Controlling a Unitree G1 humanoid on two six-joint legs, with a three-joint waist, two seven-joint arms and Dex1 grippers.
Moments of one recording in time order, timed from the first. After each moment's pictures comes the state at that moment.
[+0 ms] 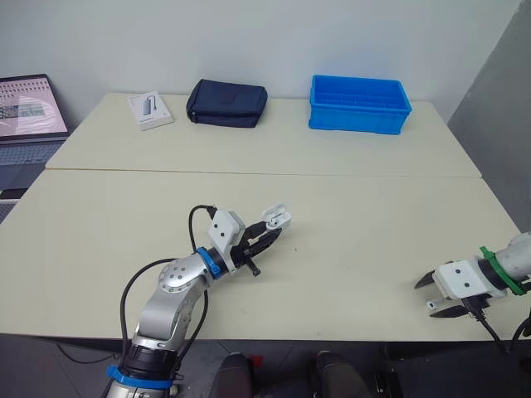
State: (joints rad) left arm -0.18 0.33 -0.08 -0.16 -0.31 0.21 -0.73; right arm -0.24 -1.17 0.19 0.18 0.05 -0.33 1.48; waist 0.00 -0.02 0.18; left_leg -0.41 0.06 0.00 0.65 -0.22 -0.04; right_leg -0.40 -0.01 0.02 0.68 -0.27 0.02
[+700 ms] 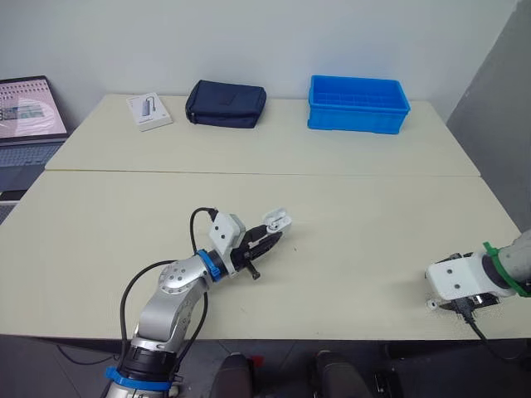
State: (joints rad) left arm -0.17 0.33 -0.08 -0.16 -0.31 0.23 -0.75; right arm -0.07 -1.32 0.09 -0.32 -0.13 0.12 1.31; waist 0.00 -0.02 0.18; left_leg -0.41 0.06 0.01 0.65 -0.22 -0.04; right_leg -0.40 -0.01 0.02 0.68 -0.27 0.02
